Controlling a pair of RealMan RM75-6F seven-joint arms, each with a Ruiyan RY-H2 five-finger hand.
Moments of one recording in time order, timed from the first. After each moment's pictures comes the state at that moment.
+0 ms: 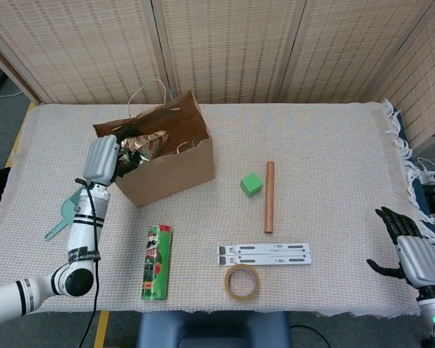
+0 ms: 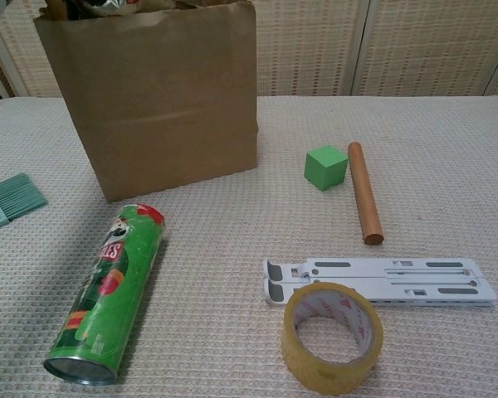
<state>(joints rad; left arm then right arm) -0.79 -1.38 -0.49 -1.67 0.87 1.16 0.19 0.11 -0.98 0.02 -1.74 -1.43 1.30 0.15</state>
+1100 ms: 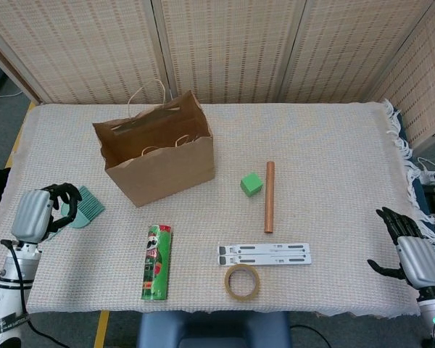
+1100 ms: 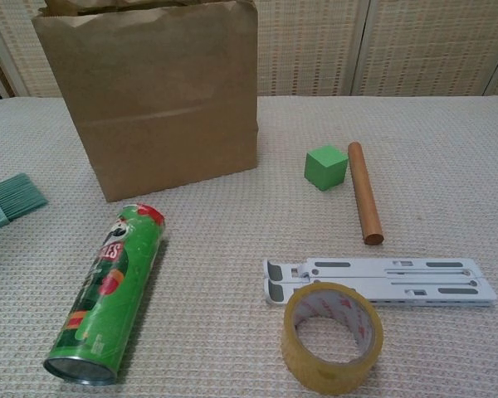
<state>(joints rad) -0.40 -1.13 -0.16 -1.75 1.37 1.41 -0.09 0.10 -0.99 0.02 -1.74 -1.43 1.31 0.14</state>
